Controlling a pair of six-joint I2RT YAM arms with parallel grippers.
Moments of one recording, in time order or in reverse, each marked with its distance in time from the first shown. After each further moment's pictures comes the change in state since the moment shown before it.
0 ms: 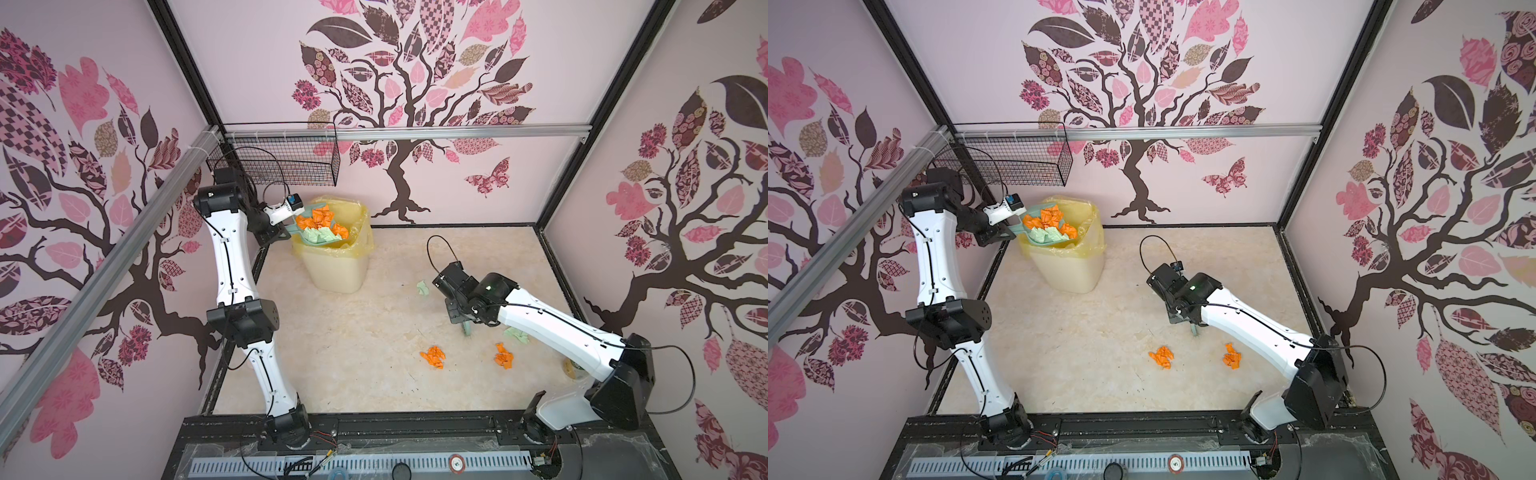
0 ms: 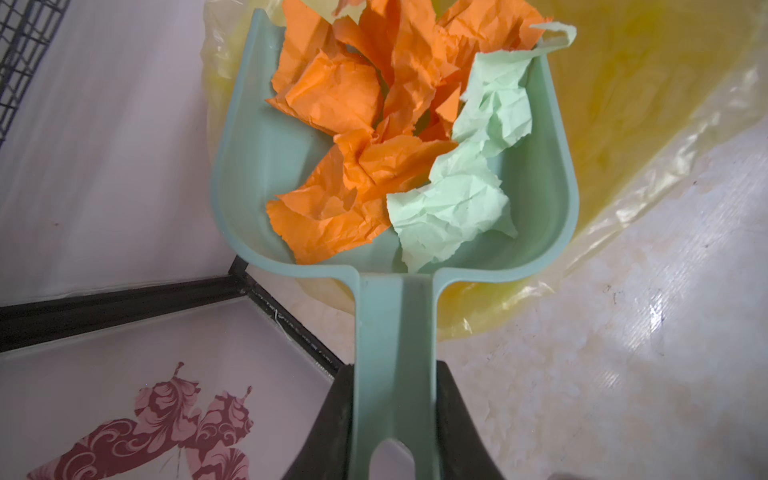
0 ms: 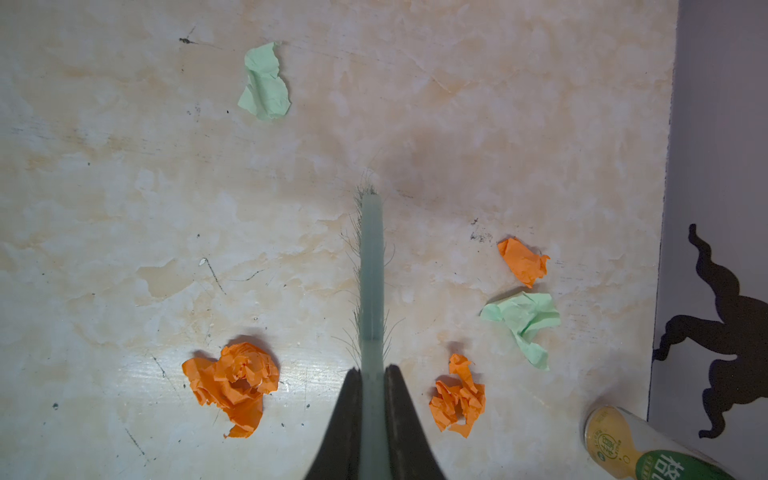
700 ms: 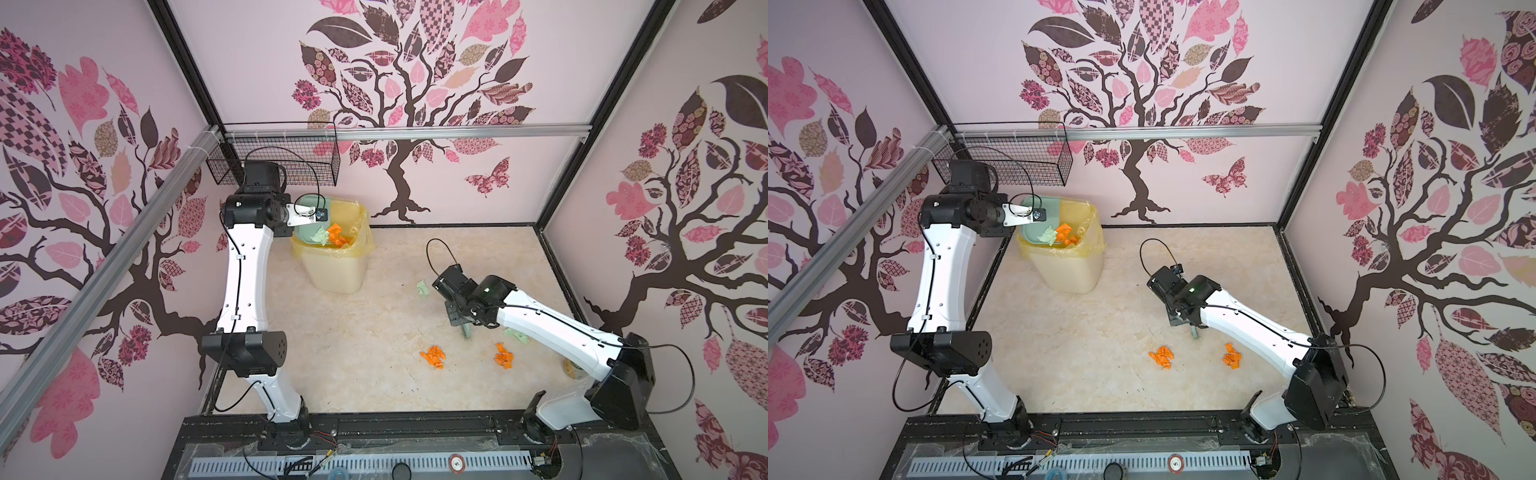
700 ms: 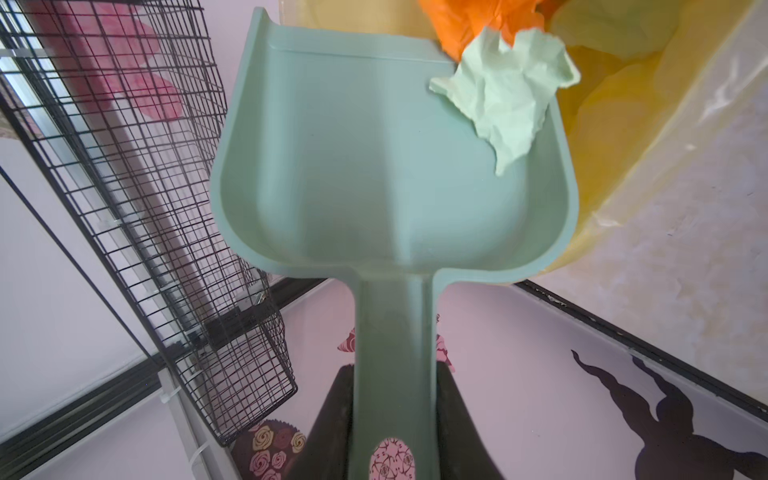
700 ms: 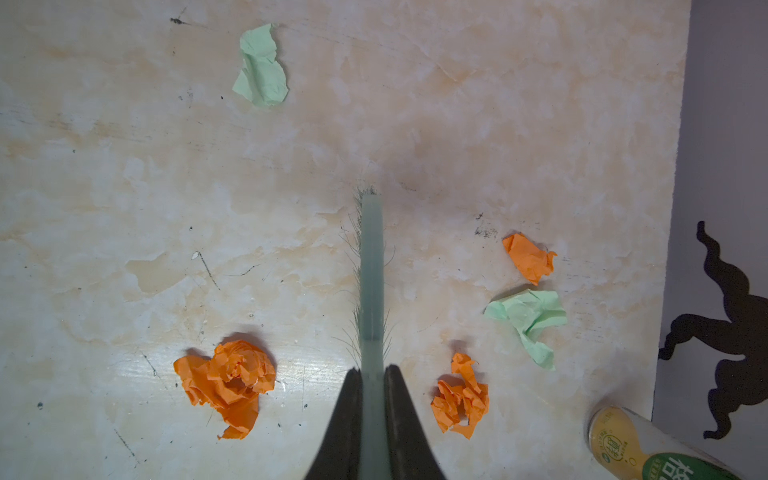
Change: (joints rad) left arm -0.213 -0.323 -0.395 0.414 -0.475 0.296; right arm 0.000 -0.002 -0.046 0.021 -0.006 -0.003
